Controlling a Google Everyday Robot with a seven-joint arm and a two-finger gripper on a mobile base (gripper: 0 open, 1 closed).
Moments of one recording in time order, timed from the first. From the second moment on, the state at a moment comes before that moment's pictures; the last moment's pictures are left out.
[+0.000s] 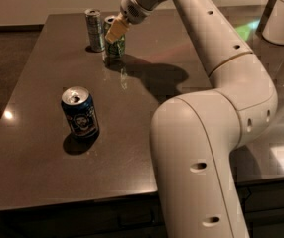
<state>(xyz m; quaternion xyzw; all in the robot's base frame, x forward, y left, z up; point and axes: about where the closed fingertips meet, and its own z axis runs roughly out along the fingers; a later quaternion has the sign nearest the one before) 0.791 0.071 0.924 -0.55 0.75 0.16 0.33</state>
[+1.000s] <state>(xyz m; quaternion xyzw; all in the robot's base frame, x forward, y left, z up) 0.801 0.090 0.908 -0.56 0.75 0.15 0.31</state>
